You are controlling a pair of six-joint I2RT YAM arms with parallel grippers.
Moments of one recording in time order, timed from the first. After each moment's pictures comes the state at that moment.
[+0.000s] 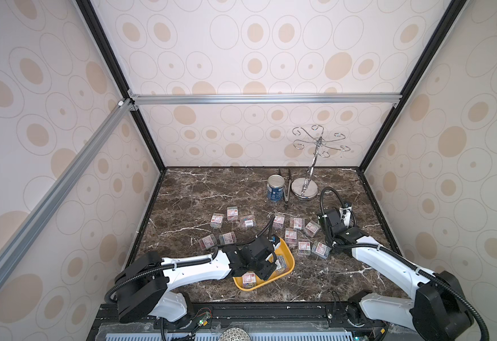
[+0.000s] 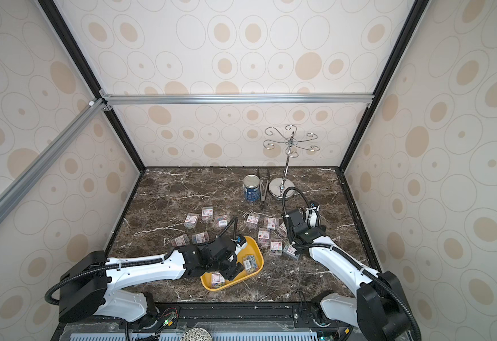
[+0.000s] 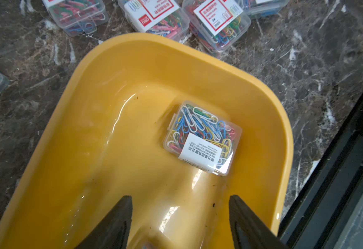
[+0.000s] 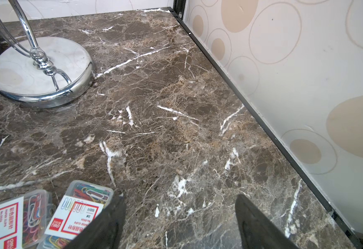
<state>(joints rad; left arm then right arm) -1.09 1.41 0.77 -0.32 -0.07 -0.26 0.44 1.20 0.70 -0.48 0.82 0.64</state>
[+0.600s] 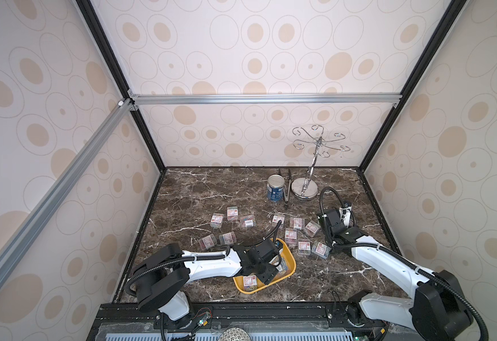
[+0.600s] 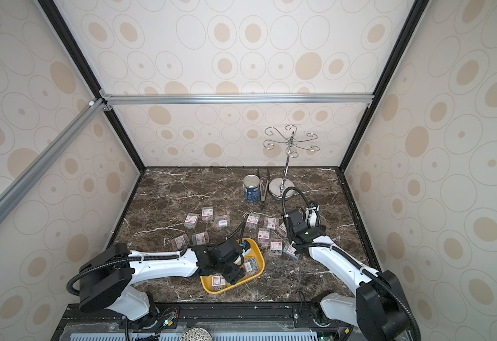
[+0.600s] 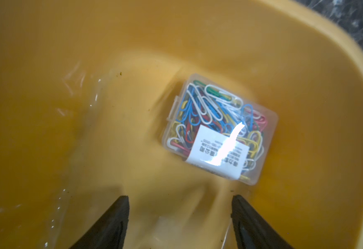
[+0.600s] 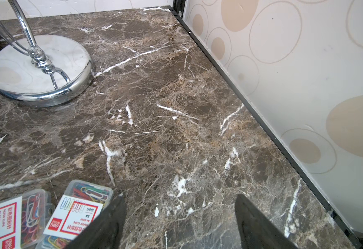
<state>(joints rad) -1.09 1.58 0.82 -0.34 -0.02 -0.24 0.44 1.21 0.71 -0.48 0.82 0.64</state>
